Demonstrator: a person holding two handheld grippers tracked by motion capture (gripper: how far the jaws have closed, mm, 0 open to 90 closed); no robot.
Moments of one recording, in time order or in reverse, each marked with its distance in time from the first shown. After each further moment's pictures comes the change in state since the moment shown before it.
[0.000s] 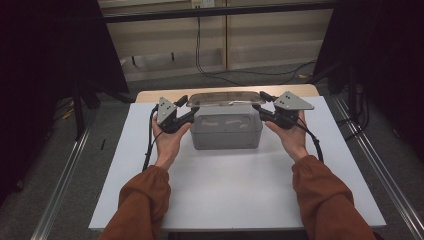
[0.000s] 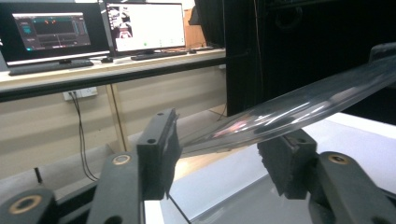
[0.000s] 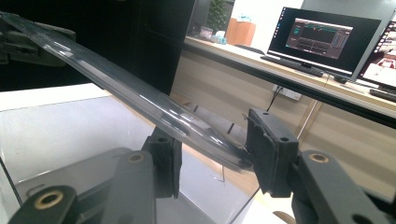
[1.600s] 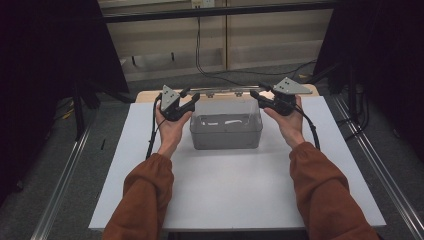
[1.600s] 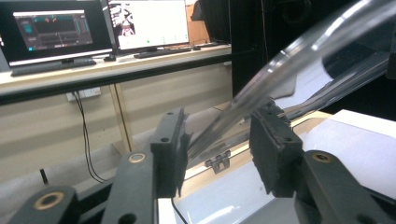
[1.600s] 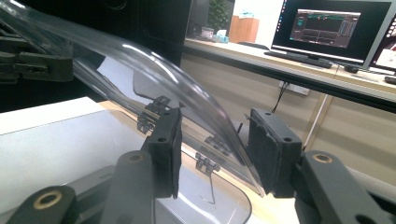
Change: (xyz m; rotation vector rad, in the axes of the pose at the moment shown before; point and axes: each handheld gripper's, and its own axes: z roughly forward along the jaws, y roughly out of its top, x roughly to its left) left arm 0.019 0.007 0.033 0.021 0.010 0.015; right arm -0.029 0.003 0.031 -0.004 0.023 0.080
